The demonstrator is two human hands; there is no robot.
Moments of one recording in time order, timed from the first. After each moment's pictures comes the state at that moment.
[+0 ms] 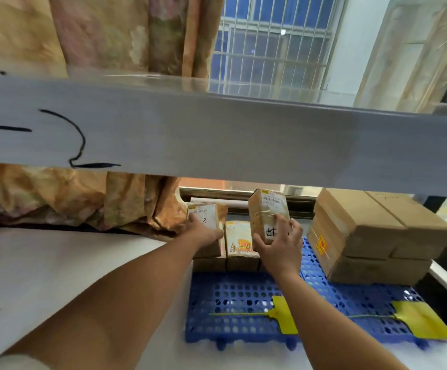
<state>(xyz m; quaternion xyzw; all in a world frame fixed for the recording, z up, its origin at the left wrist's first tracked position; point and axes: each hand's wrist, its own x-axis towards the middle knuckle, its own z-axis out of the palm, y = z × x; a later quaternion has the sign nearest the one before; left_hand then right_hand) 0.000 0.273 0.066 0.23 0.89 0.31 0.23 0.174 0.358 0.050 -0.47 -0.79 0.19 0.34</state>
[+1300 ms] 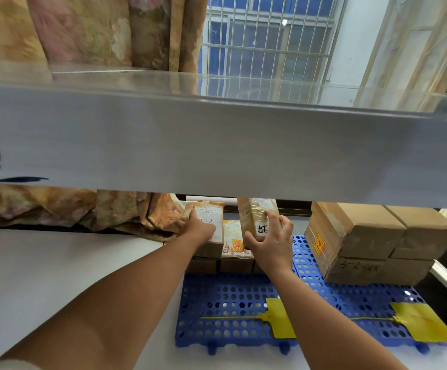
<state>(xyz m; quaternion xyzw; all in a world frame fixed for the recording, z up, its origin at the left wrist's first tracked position) 0.002 0.302 0.061 0.20 0.85 0.41 0.27 0.168 0.378 0.046 -0.44 -0.81 0.22 0.33</state>
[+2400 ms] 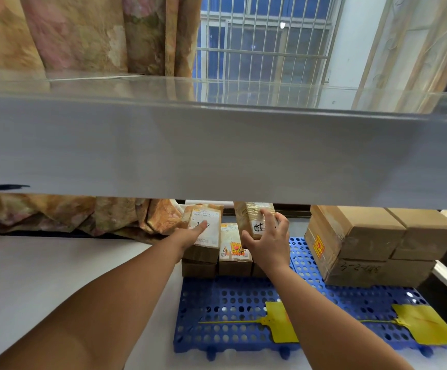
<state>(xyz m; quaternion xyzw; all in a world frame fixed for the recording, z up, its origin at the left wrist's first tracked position) 0.006 0.271 0.079 0.12 0.81 0.44 0.38 0.164 0.383 0.053 -0.43 -0.82 0.22 0.31</state>
